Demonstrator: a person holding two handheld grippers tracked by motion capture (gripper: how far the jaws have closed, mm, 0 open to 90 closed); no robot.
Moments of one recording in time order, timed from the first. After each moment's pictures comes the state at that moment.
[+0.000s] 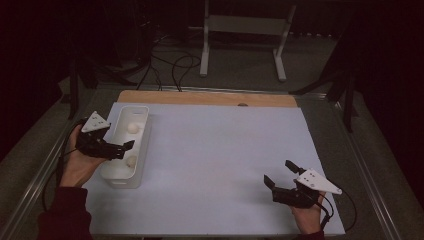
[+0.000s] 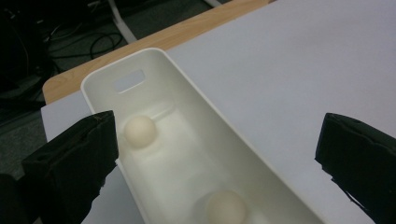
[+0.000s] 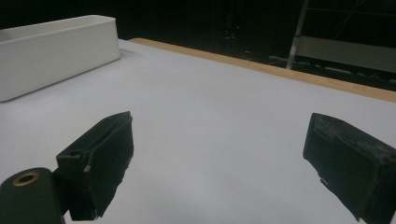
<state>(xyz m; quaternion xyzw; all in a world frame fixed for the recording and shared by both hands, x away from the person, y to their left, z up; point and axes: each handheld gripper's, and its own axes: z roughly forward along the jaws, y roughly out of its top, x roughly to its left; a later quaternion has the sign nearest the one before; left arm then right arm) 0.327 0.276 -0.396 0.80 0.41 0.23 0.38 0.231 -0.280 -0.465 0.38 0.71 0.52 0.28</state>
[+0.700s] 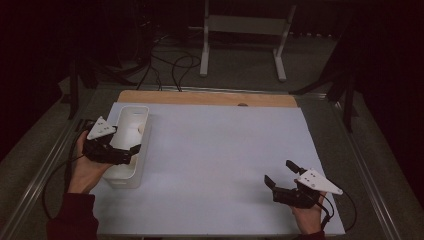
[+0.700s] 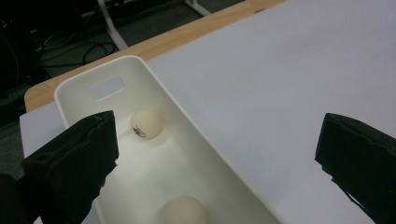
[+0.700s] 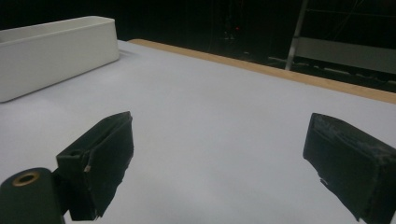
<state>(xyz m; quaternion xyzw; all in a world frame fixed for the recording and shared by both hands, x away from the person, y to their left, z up) 0.315 0.258 -0.403 0.79 0.40 0.23 0.40 0.230 -0.281 -0.465 0.39 0.71 0.52 0.28</state>
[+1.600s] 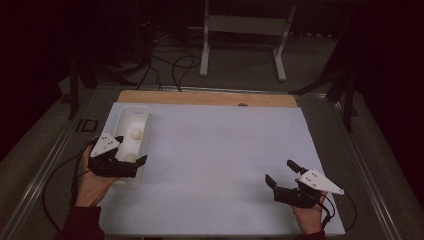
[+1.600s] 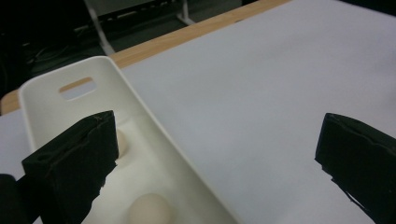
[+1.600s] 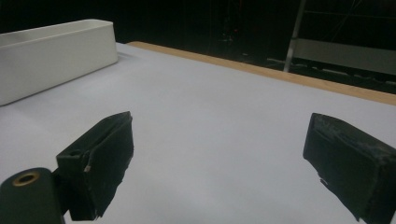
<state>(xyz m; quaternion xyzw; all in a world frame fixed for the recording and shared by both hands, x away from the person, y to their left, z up) 0.285 0.242 -0.418 0.78 0.38 0.24 0.43 0.231 -0.283 -0.464 0.39 0.70 0.52 0.28</state>
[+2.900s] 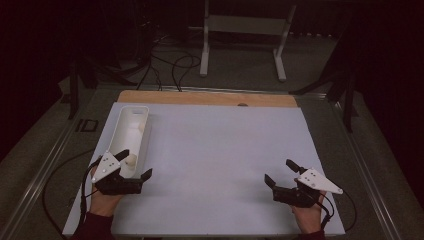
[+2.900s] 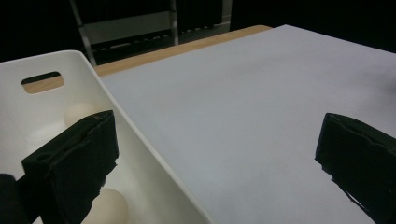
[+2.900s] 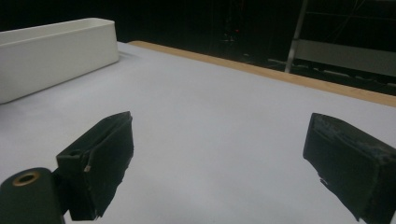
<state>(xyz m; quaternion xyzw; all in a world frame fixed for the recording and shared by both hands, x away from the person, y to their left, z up) 0.256 0.236 -0.464 0.74 0.37 0.25 0.50 0.232 -0.281 -0.464 0.38 0.71 0.52 0.28</state>
